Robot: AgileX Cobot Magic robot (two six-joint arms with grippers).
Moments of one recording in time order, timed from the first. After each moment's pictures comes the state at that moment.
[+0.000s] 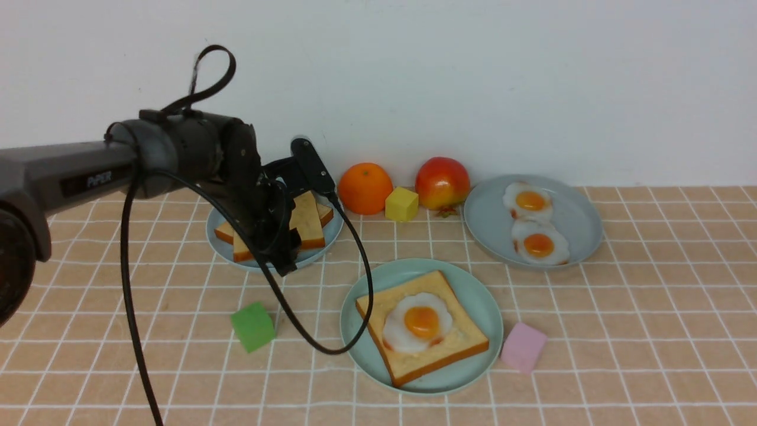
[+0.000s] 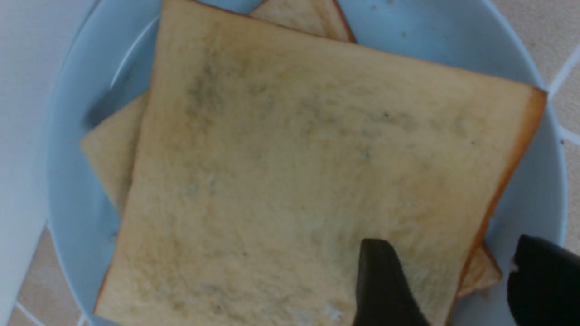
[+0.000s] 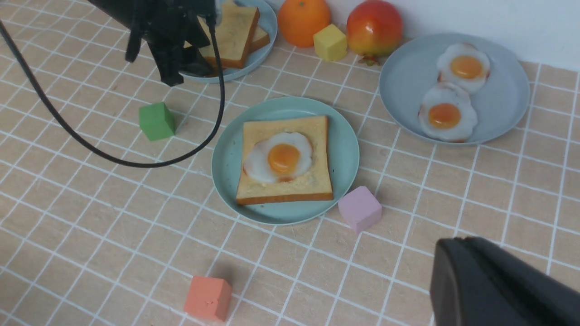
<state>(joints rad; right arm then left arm) 0.15 0.73 -1.06 0.35 1.03 -0.23 -0.29 2.12 -1.59 -0.01 0.59 0.81</state>
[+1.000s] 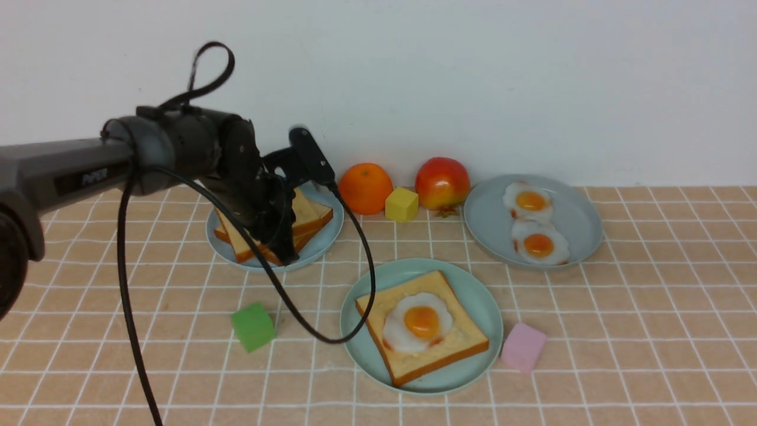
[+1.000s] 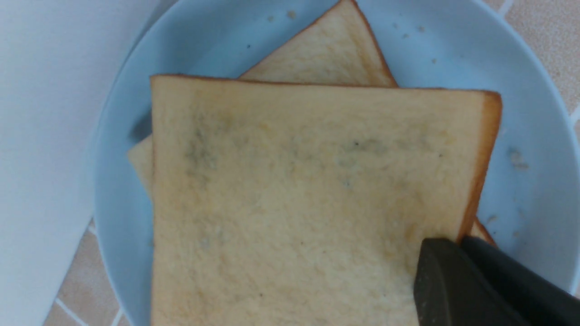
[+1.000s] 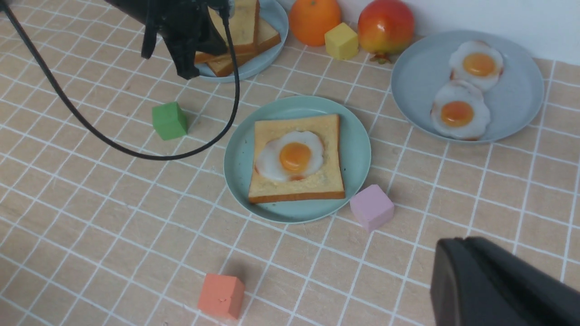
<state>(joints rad) 0.15 0.73 -1.06 0.37 1.04 -0.23 -0.29 2.09 -1.59 0.01 0.56 0.76</state>
